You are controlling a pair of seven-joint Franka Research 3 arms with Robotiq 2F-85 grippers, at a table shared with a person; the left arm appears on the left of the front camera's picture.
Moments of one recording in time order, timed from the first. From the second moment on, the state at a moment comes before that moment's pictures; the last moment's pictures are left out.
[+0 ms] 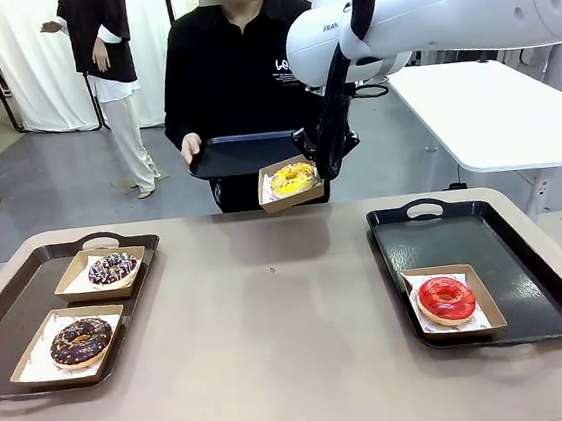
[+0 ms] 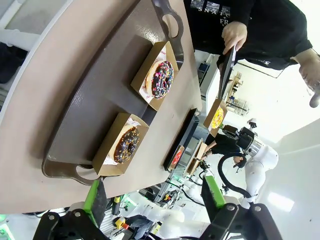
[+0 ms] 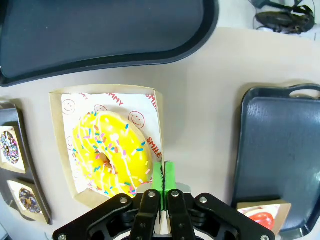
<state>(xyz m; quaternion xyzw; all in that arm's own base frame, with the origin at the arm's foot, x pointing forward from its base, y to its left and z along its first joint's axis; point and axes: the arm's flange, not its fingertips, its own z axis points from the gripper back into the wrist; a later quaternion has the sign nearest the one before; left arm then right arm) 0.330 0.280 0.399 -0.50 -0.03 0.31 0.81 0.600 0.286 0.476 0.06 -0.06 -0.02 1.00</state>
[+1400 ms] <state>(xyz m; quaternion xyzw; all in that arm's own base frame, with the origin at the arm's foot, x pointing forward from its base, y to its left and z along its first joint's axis) 0.330 0.279 0.399 -0.50 -0.03 0.31 0.81 0.539 0.038 0.436 0.05 -0.05 -0.06 1.00</state>
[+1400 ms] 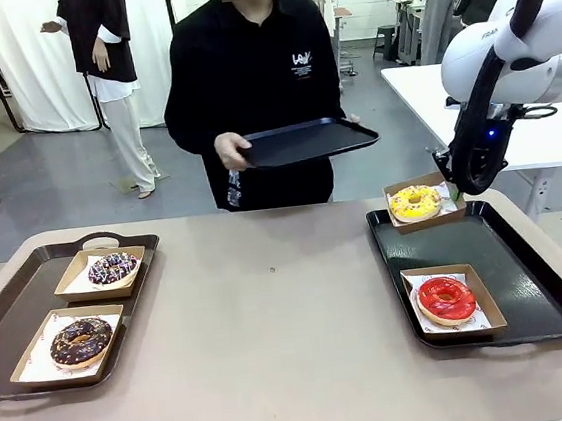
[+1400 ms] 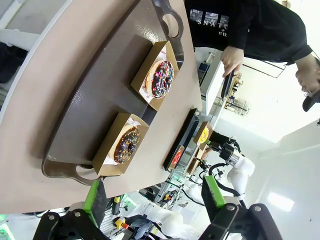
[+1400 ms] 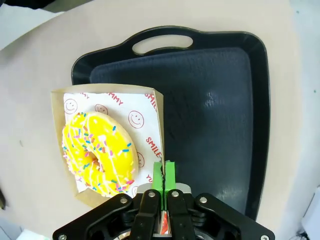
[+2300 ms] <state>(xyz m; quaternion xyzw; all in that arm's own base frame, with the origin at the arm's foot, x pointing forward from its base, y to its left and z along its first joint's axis) 0.330 0.279 0.399 -0.50 -0.03 0.31 0.81 0.556 0.051 0.399 0.03 -0.04 -0.02 1.00</state>
